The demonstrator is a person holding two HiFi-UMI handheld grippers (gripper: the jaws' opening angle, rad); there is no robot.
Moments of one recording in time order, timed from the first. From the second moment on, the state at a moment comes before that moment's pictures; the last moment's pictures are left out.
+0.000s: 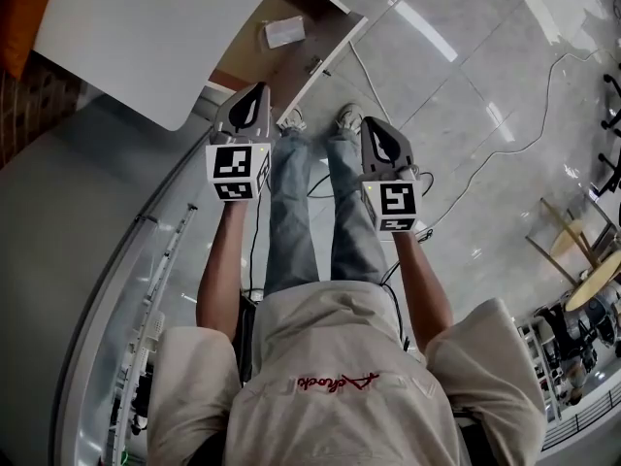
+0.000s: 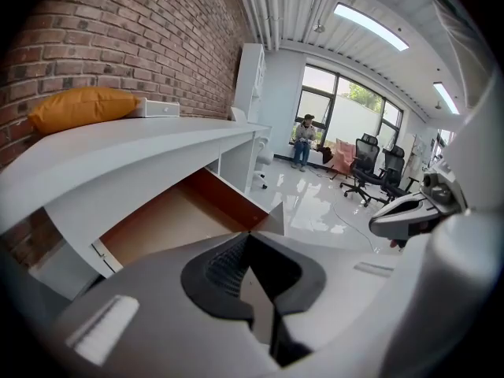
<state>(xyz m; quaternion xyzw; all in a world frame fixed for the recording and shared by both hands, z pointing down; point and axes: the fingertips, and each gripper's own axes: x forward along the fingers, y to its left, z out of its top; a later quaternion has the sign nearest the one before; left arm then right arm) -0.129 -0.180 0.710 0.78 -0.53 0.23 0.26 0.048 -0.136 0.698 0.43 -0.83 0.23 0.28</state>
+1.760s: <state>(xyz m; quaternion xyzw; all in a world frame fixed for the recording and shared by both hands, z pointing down) -0.110 -0.283 0.887 0.76 -0.28 0.59 0.07 0.053 -0.149 0.718 0.41 -0.84 0.26 0.25</state>
